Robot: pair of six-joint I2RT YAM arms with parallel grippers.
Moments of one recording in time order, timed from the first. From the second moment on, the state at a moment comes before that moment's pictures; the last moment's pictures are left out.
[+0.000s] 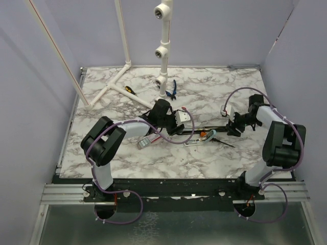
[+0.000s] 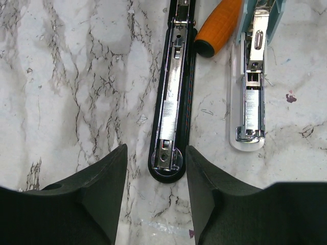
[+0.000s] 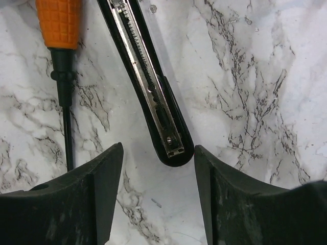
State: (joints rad) left arm -0.69 1.82 1.00 0.19 0.55 0.52; right arm -0.19 1.64 1.00 -0.76 -0.62 -1.43
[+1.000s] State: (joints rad) left arm -0.67 1.88 0.97 0.24 0.57 0.51; right arm -0.18 1.70 1.04 -0.76 -0.63 -1.49
